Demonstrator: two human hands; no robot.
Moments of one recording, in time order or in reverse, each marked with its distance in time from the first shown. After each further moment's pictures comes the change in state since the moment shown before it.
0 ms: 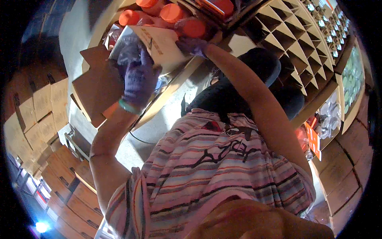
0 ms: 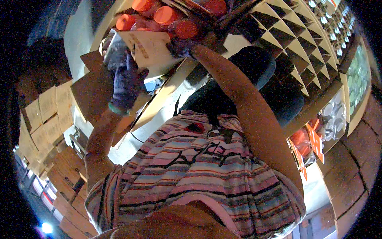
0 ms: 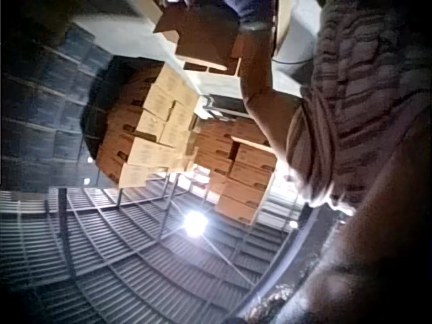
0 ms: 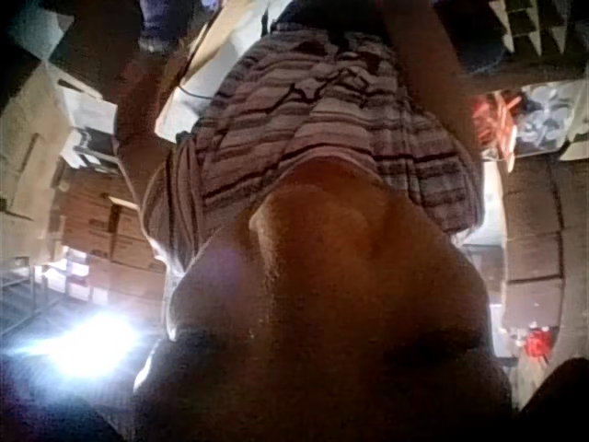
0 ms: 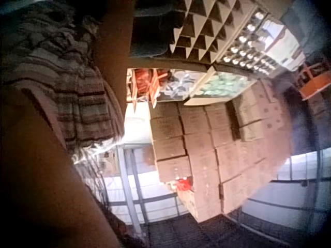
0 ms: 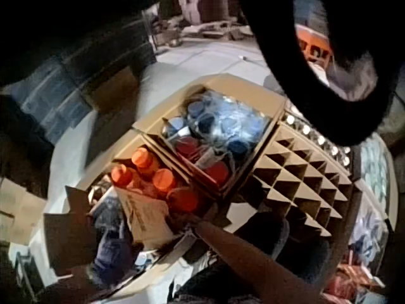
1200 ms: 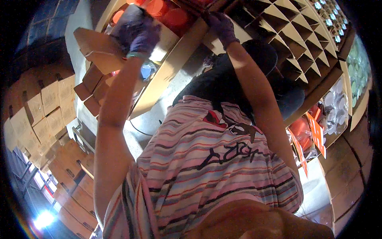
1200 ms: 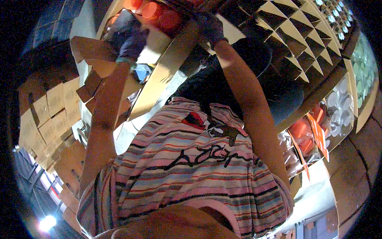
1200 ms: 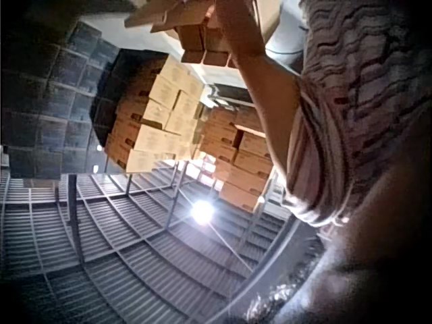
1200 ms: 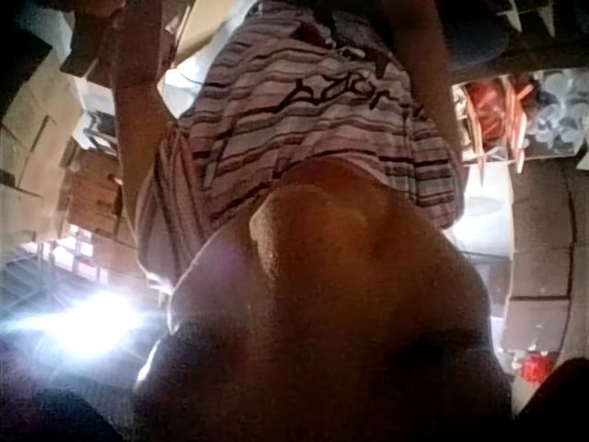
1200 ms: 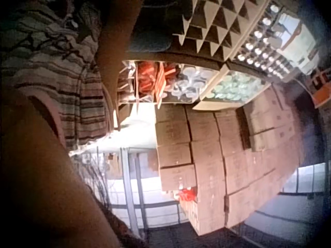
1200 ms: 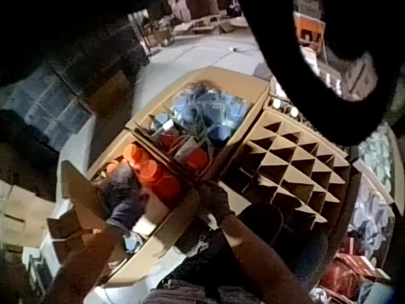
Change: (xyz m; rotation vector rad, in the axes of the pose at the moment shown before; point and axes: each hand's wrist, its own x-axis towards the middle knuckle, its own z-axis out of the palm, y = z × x) left_hand 0.094 0.014 0.084 0.961 -0.221 0.440; right_hand -0.141 0.052 -0.070 0.697 0.834 0.430
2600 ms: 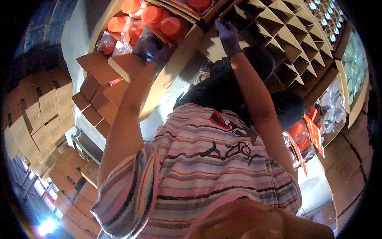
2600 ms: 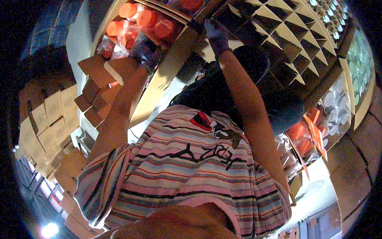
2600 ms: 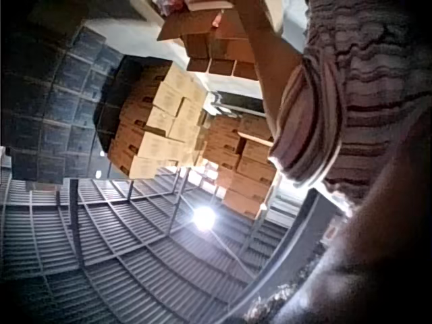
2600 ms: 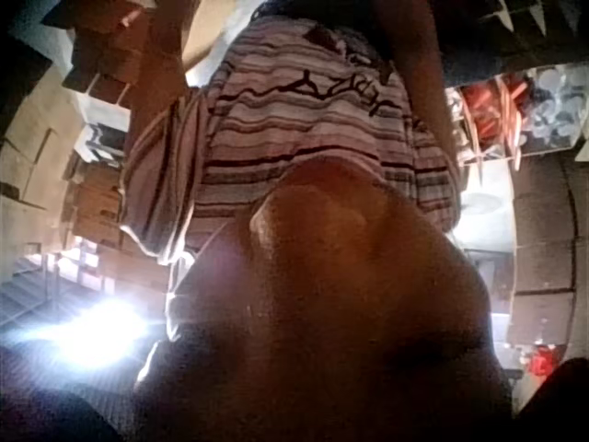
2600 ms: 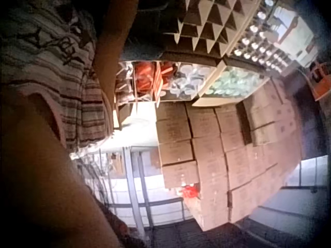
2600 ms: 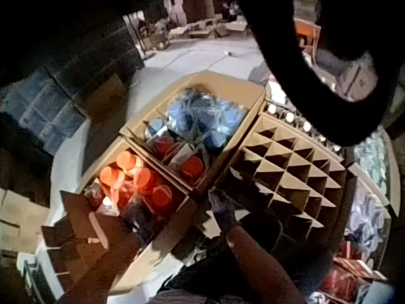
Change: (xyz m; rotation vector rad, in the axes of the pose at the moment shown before) left_hand 0.044 0.080 0.007 -1.316 0.141 -0.611; right_hand -0.002 0.058 -0.014 1.067 0.148 0.280
